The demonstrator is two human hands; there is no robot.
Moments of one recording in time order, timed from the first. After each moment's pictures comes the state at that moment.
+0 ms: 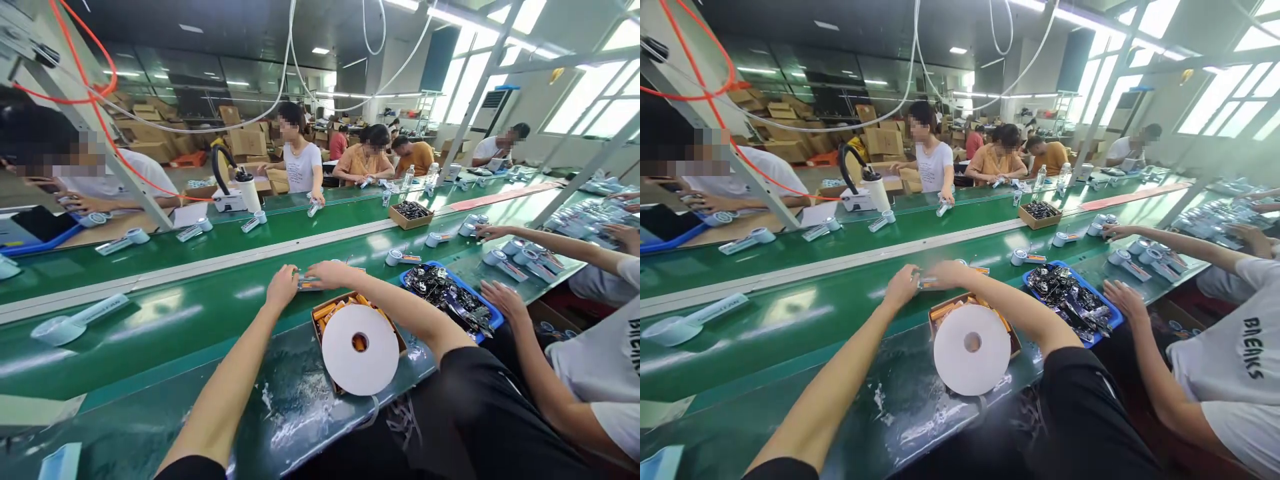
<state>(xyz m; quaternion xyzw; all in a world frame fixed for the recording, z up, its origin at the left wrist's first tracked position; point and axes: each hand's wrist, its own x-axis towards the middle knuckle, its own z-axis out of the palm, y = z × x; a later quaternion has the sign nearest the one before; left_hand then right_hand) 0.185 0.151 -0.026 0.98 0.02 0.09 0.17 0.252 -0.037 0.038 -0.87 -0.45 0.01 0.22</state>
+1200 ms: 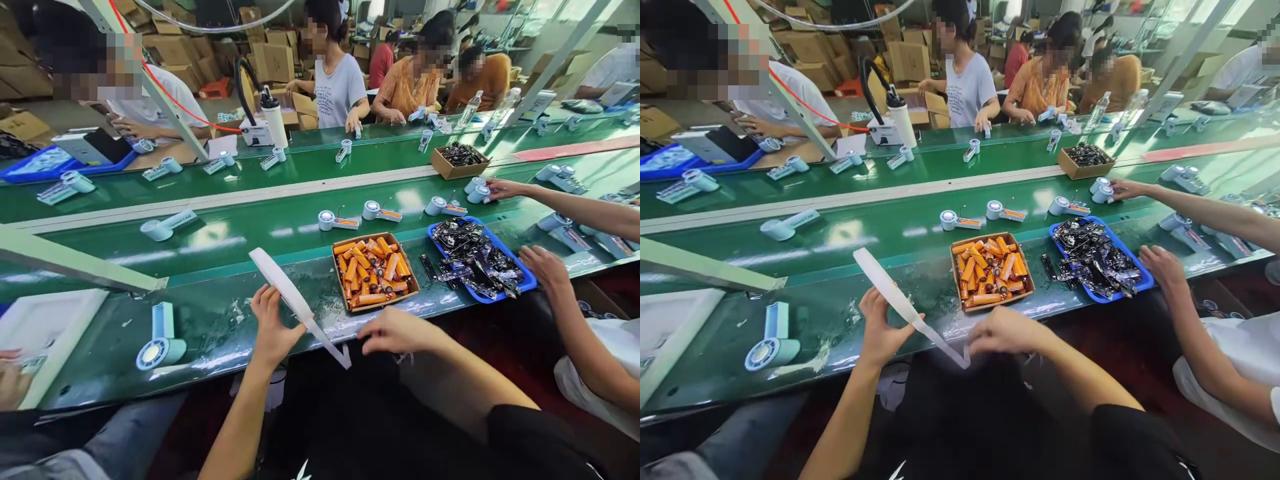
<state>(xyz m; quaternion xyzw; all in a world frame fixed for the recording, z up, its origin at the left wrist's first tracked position) -0.086 0.108 -0.071 0.91 0.05 0.35 0.22 0.050 -0.190 -0.043 -0.74 -0.55 0.27 0.28</state>
